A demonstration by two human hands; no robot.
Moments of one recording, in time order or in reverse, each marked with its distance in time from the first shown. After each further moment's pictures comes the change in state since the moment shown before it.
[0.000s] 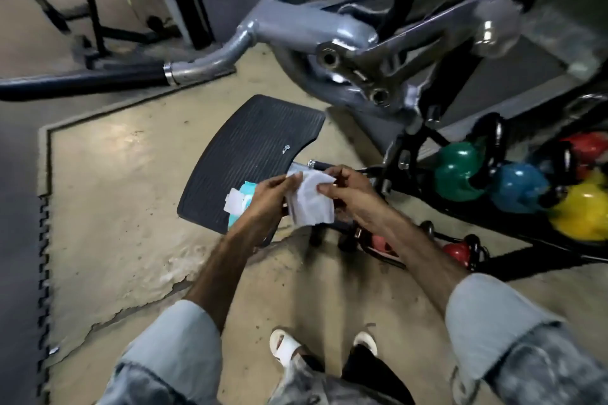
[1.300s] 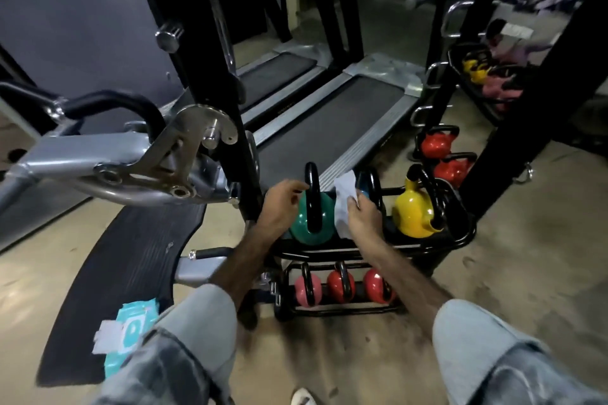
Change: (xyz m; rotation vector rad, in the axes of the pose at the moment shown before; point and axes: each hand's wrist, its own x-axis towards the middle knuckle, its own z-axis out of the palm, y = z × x) left_hand 0.083 0.019 0.356 0.976 -0.235 0.682; right_hand -0.083 -0.034 -0.312 -0.317 0.901 0.032
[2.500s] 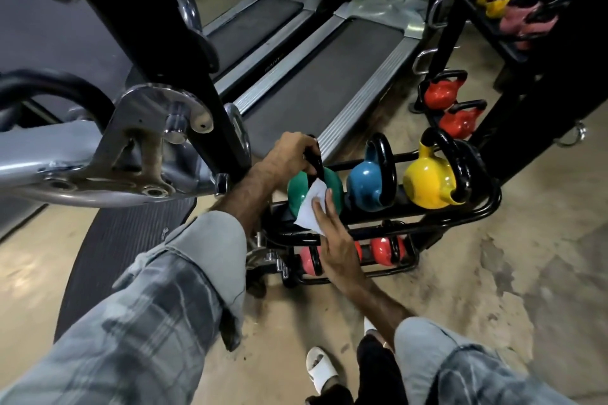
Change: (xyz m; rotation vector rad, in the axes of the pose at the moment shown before) left_hand 0.107 -0.007 0.005 0.287 -0.404 0.105; right_hand -0.019 0.084 0.098 -0.024 -0.058 -0.623
